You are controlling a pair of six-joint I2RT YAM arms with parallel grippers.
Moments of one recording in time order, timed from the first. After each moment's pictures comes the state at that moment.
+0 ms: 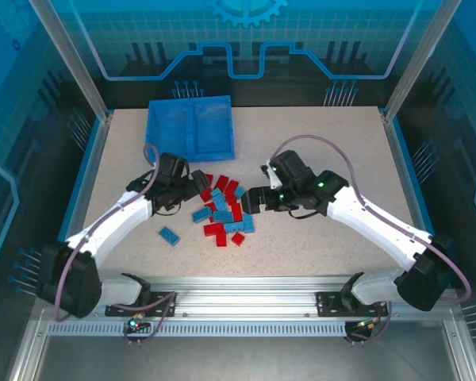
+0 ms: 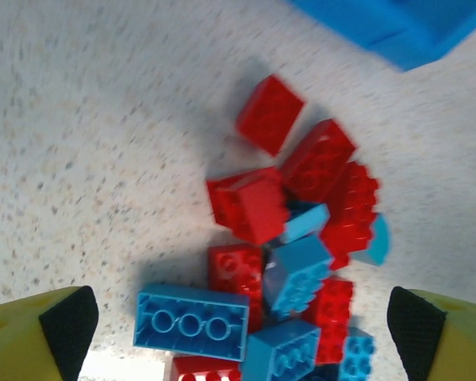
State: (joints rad) left arm -0.34 1.33 0.92 -0.57 -0.02 -0.88; right arm 0.73 1.35 1.21 -0.81 -0.19 0.55
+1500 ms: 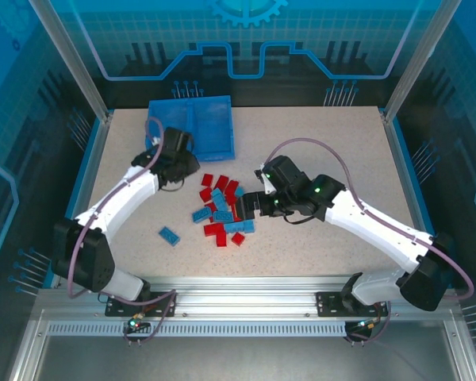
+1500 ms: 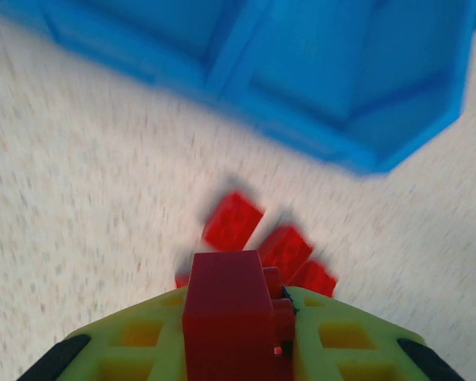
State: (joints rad) left arm -0.29 1.49 1.26 -0.65 -0.15 -0.83; right arm 0.81 1.33 1.21 -0.80 -0.16 0.61
